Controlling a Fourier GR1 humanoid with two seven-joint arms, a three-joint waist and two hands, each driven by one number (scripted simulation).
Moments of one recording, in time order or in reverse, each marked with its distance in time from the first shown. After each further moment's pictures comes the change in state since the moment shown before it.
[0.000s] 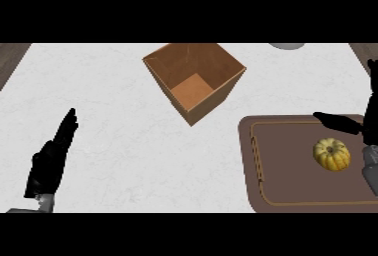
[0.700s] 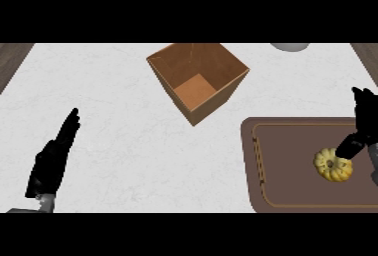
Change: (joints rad) left arm -0.002 0.002 -0.010 -0.016 -0.017 -0.011 0.024; right arm -0.069 -0.170 0.191 -0.176 0.033 0.806 0.619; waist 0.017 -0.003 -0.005
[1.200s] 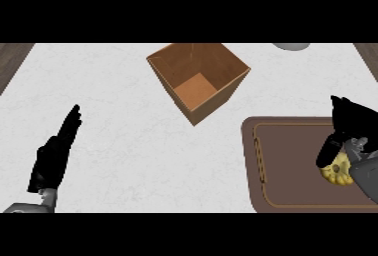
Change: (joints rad) left arm -0.031 -0.015 0.016 0.031 0.000 -0.015 0.000; right arm -0.060 0.091 0.037 0.009 -0.088 0.160 0.135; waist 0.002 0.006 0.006
